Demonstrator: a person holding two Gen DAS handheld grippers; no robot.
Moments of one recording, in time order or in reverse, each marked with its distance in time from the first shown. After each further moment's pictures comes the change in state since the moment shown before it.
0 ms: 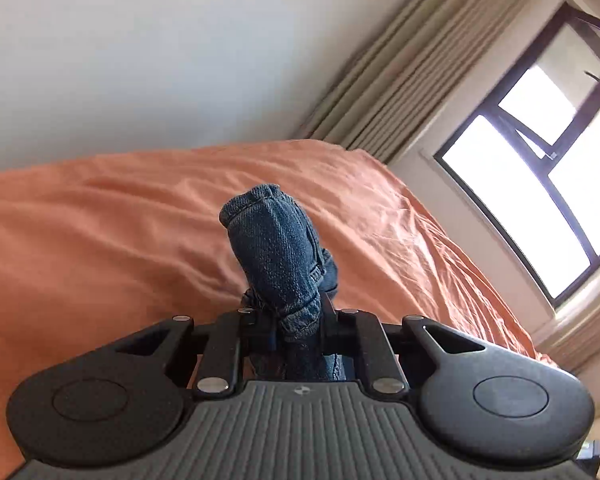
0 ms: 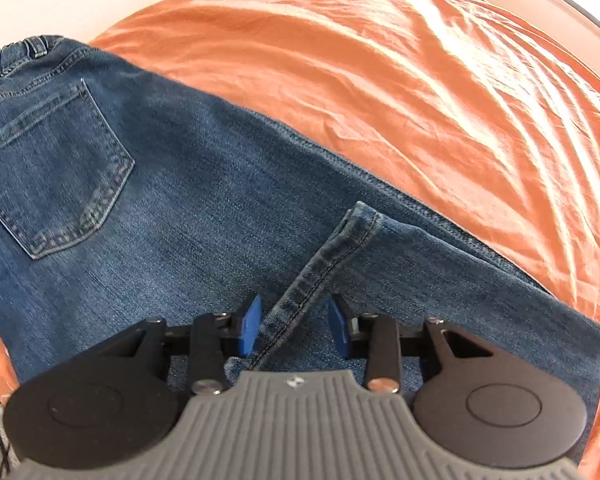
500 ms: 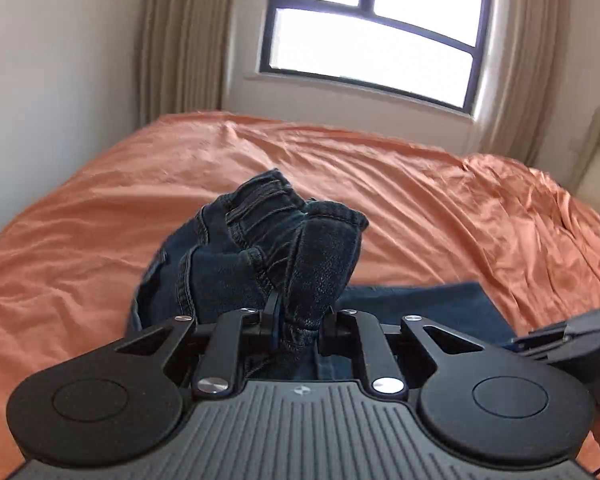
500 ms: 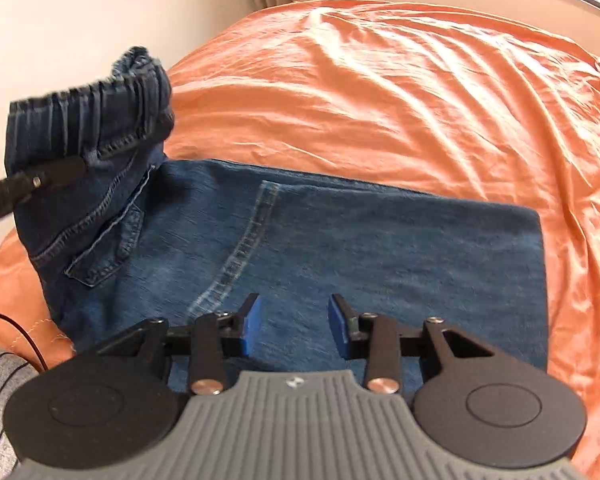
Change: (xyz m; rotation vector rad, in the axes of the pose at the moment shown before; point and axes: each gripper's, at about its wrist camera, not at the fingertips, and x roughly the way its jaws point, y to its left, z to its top) left arm -0.011 -0.203 -0.164 0.665 0.175 -0.154; right arm -0.090 -0.071 -0.090 0.285 -0.113 0.017
